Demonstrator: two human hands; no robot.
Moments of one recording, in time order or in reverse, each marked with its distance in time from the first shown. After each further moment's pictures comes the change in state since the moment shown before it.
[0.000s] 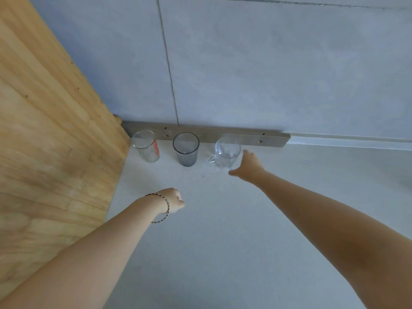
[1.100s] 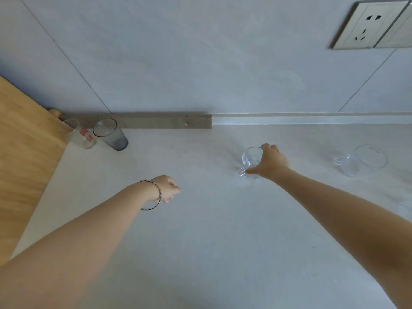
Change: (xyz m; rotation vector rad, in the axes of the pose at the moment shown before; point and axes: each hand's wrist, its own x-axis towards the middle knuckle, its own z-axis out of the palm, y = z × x) left_hand -0.044 0.241 0.077 -0.242 0.005 -0.142; right_hand -0.046 0.275 -0.130 -0.068 0.118 0.072
